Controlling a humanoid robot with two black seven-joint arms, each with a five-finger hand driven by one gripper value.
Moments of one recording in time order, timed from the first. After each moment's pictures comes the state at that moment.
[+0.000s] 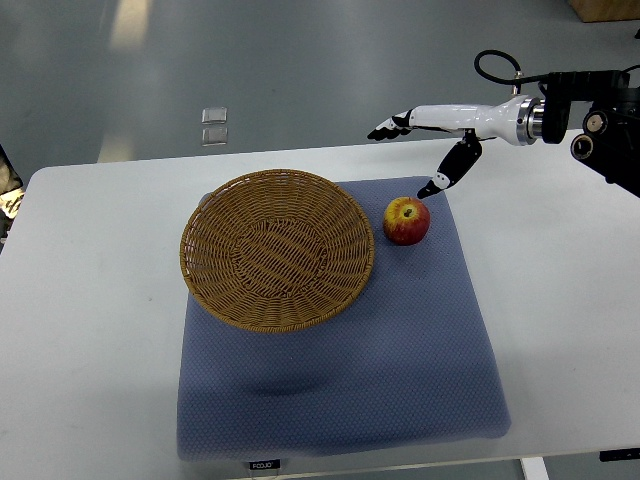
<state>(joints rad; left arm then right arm) -0.02 0.00 -0.11 -0.13 0.07 -0.05 -0.02 1.15 -0.50 0.29 0.89 -1.43 0.39 0.41</state>
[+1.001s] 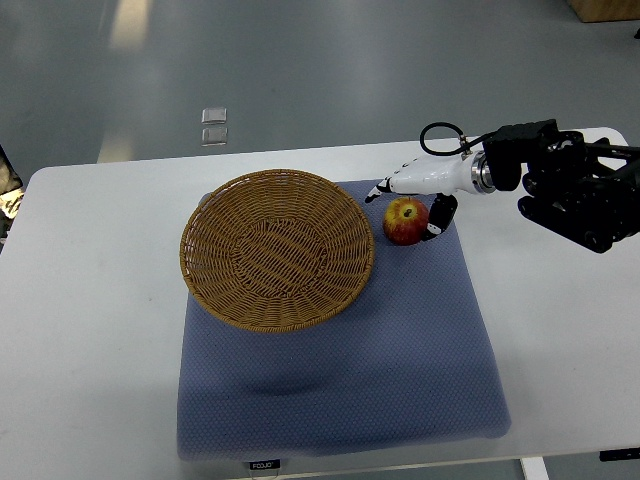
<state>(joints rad) -0.02 0.00 -0.11 -0.13 0.07 -0.05 -0.02 1.16 -0.32 -0.02 0.73 -1.62 0.17 0.41</state>
